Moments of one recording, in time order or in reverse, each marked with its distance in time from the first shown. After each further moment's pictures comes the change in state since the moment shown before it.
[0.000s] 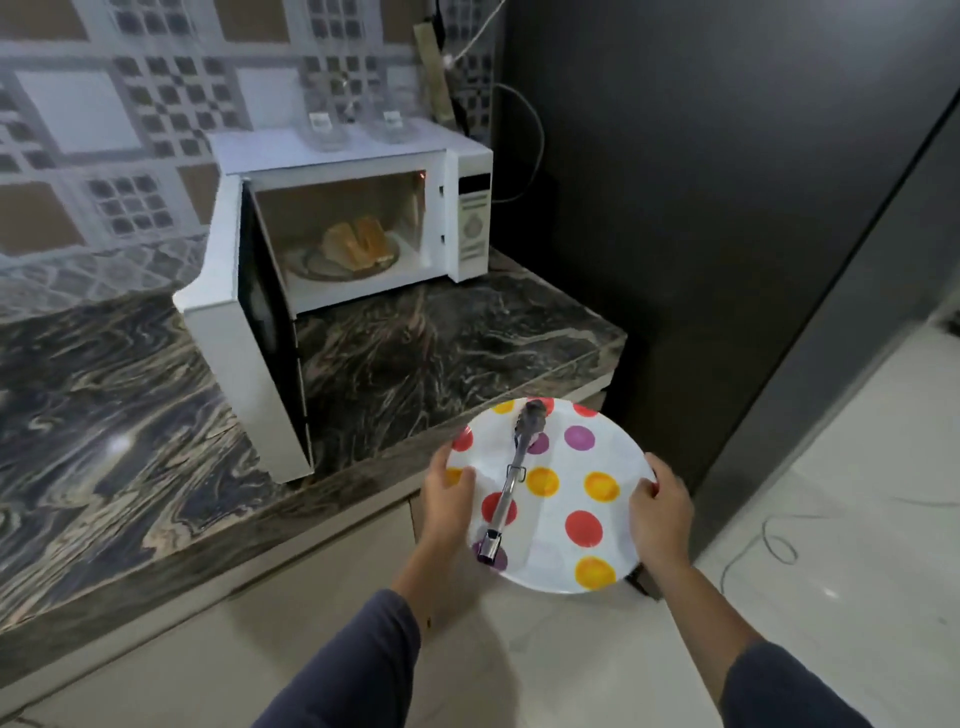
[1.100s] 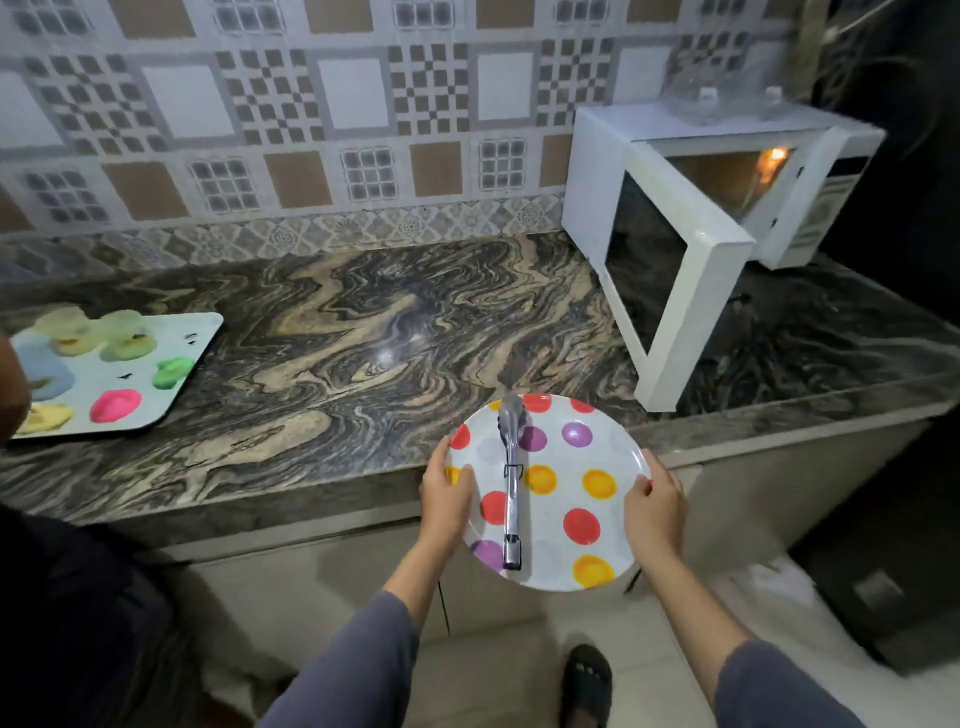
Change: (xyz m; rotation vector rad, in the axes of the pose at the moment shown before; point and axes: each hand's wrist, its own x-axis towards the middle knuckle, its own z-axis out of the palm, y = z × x) left_hand -0.058 -0.033 -0.438 0.025 0.353 0.074; right_hand -0.320 -0.083 0.252 -0.033 -0.391 -0.179
